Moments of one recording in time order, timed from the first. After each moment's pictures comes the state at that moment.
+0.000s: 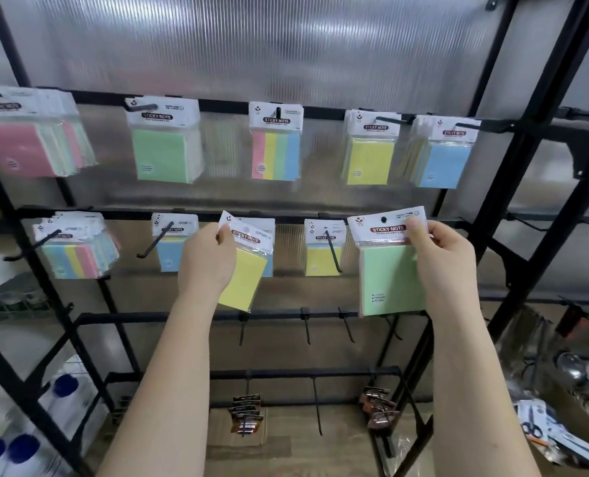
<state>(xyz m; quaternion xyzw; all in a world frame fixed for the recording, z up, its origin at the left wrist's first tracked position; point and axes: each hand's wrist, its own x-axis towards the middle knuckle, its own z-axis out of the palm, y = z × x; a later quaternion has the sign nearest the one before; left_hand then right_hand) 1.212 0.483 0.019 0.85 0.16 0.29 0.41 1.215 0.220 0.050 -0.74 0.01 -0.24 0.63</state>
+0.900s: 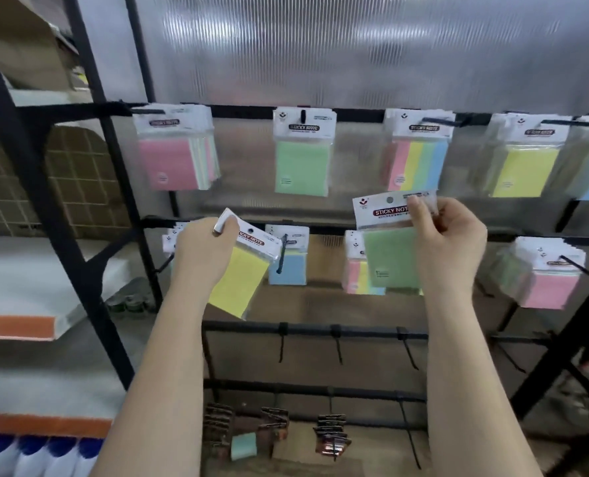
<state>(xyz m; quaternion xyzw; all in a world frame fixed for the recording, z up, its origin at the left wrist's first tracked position) 1.186 0.694 0.038 0.83 0.15 0.34 0.40 1.228 0.442 0.055 -0.71 -0.09 -0.36 0.60</state>
